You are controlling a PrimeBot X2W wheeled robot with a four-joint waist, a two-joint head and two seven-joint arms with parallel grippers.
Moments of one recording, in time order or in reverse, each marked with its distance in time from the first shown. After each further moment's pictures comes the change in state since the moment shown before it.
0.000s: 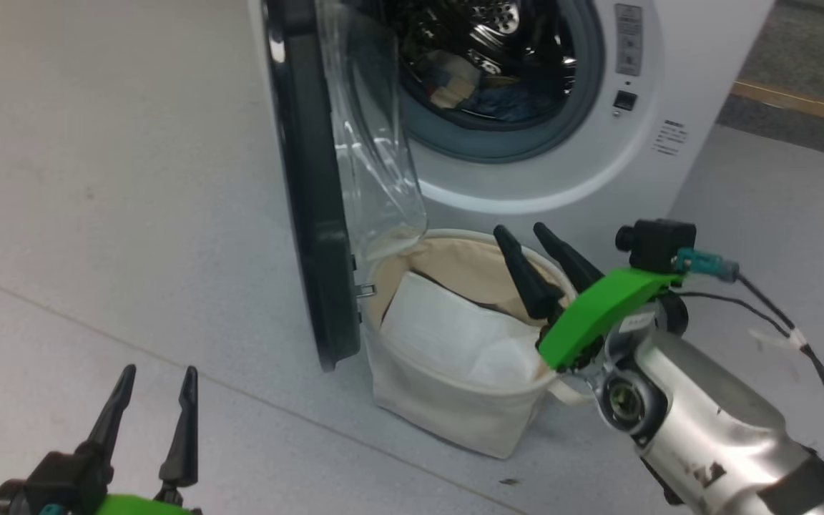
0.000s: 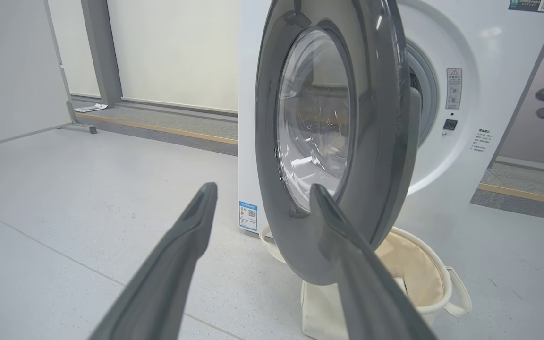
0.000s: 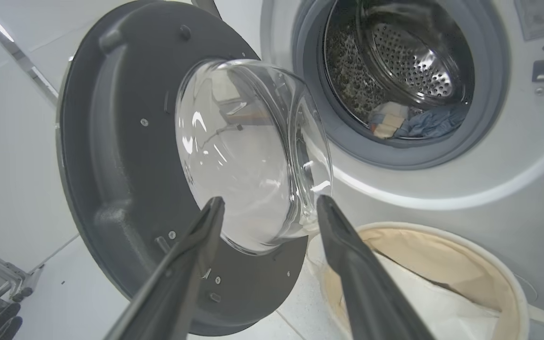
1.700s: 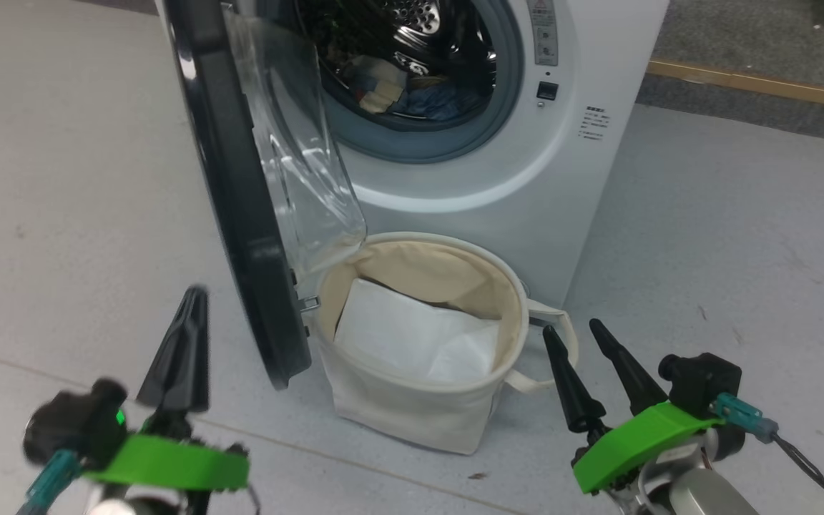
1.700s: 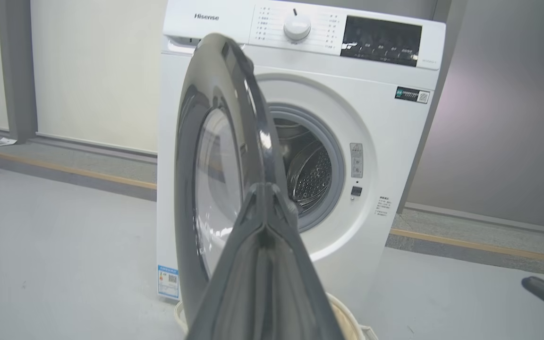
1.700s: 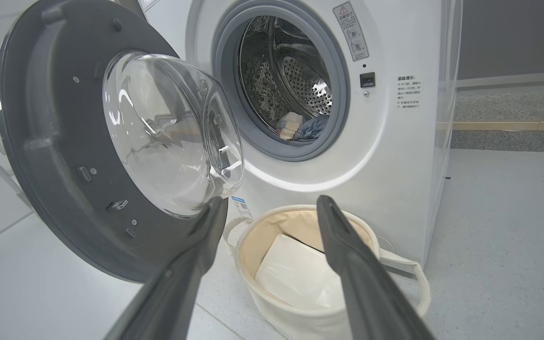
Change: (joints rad) left arm -0.078 -0.024 -0.064 -0.151 -0.097 0.016 0.052; right arm 0.494 0.072 -0.359 -0.303 -0.547 0.000 -0.003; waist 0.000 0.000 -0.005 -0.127
